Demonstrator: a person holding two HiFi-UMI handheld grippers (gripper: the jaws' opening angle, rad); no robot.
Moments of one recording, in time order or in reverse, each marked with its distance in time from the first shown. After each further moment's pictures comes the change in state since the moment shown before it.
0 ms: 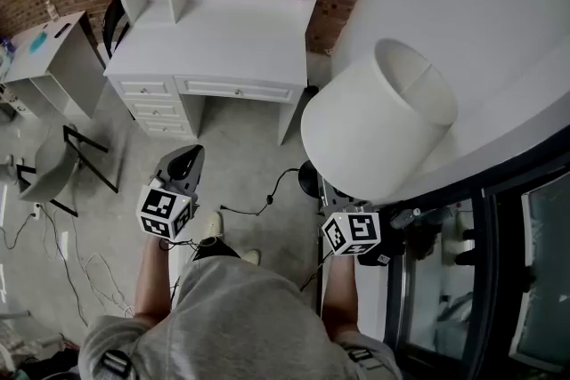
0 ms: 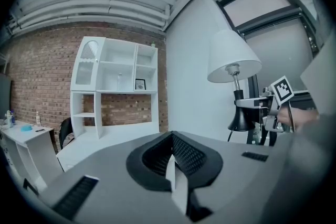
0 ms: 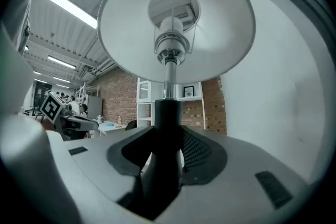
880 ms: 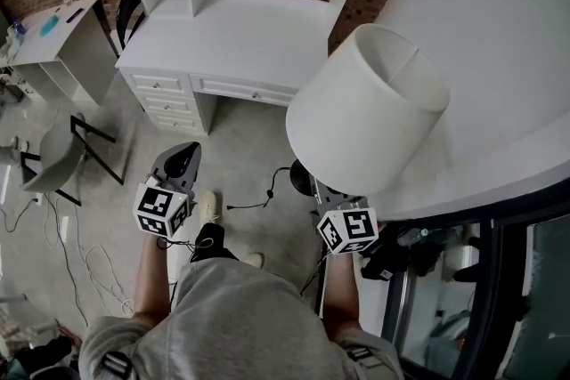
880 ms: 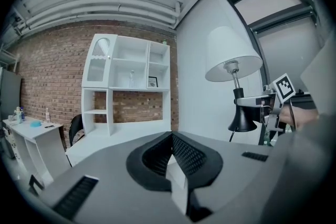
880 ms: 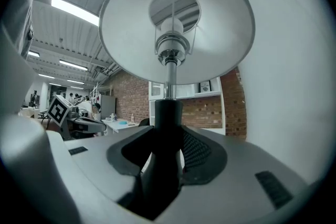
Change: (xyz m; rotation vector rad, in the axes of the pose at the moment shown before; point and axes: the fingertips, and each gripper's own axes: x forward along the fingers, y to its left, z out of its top) left arm 0.009 0.070 -0.003 -0.042 0.020 0.085; right arm 0.088 0.046 0.004 -0.005 0.037 0.156
